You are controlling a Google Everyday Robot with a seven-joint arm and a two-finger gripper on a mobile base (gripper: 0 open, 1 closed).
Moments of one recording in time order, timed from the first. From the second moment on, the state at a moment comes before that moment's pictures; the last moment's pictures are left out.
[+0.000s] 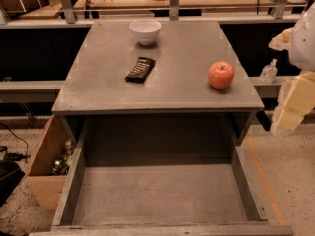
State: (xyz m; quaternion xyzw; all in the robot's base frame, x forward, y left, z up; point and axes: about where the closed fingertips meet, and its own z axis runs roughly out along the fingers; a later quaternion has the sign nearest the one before) arm 0.438 -0.215 0.984 -0.60 0.78 -0.04 0.17
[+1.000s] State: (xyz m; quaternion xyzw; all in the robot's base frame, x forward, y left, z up) arm 0.483 -0.236 0.977 -0.56 0.79 -0.03 0.27
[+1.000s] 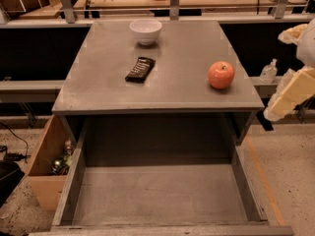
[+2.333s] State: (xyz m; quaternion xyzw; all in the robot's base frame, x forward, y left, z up) arm 0.642 -0.272 0.938 -0.43 0.72 0.12 0.54
